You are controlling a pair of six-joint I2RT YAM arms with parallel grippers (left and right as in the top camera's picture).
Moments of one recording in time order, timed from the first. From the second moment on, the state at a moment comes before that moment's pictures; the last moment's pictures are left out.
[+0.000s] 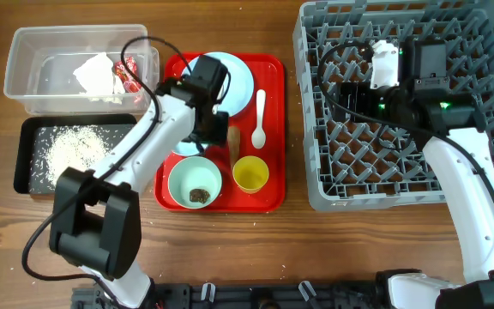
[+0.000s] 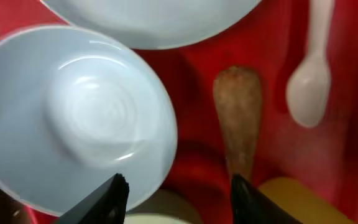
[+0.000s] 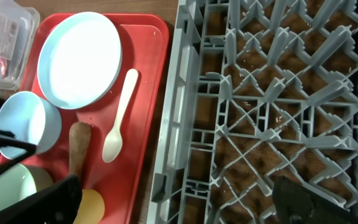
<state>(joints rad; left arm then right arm) -0.40 1.83 1.40 -0.96 0.01 -0.26 0.08 1.44 1.28 -0.80 -0.28 0.07</state>
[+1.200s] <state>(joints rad) -0.51 1.79 1.21 -1.02 0.05 -0.73 0.08 1.44 1.28 -0.78 -0.28 0.07</state>
